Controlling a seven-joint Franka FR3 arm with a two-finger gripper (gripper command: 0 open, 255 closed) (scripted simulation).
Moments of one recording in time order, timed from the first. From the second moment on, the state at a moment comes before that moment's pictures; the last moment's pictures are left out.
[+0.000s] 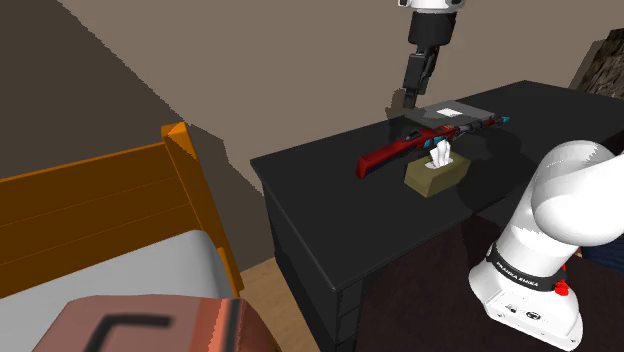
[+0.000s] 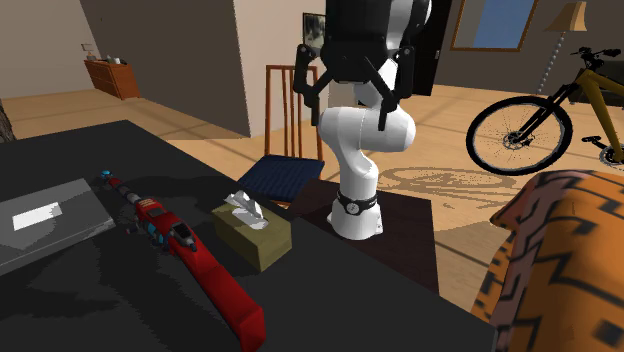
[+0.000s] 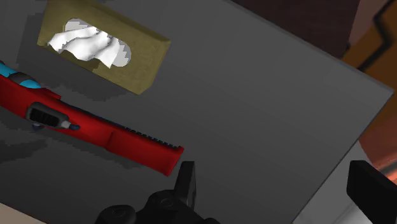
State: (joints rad) arm 0.00 -0.81 0.04 -2.37 0.02 1.59 -0.12
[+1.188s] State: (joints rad) arm -0.30 -0.46 0.00 -2.41 -0.18 1.77 0.26
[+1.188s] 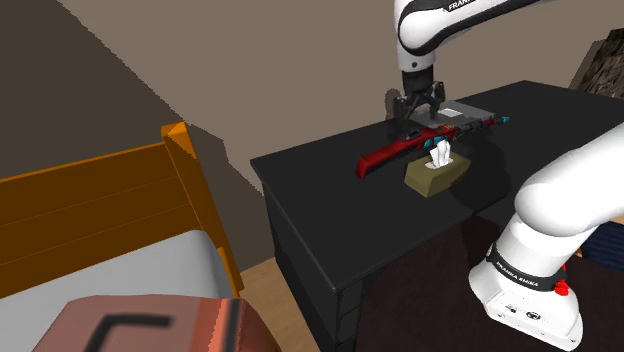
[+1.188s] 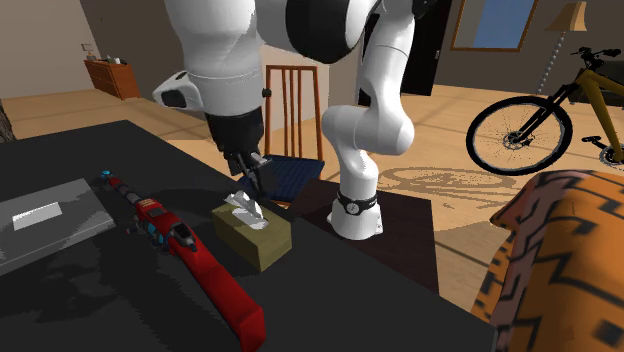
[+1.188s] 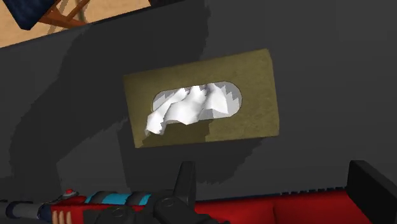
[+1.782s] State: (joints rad) arm -0.45 -0.29 -0.06 -2.42 -0.29 1.82 0.49
